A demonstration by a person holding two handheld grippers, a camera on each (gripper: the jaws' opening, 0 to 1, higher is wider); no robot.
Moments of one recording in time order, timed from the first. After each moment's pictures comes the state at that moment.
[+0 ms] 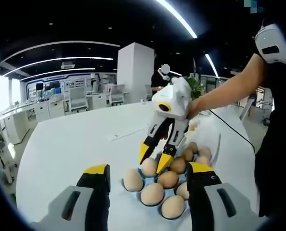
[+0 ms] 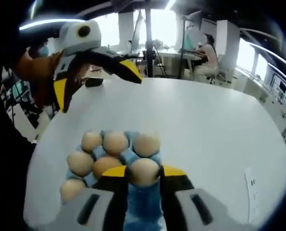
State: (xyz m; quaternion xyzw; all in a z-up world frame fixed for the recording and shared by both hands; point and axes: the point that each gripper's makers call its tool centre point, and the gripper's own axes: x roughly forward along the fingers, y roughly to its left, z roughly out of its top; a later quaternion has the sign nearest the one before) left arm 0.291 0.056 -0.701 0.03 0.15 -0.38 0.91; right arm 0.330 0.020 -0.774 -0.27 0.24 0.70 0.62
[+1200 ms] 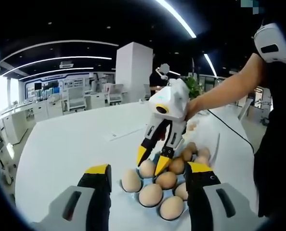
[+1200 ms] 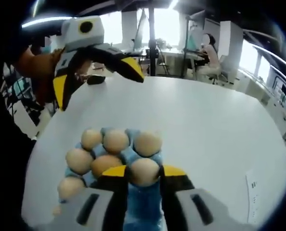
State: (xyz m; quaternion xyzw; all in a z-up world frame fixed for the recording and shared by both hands) left arm 0.293 0.055 -0.700 0.03 0.15 -0.38 0.91; right arm 0.330 0.023 -0.783 -0.28 0.24 0.70 0.61
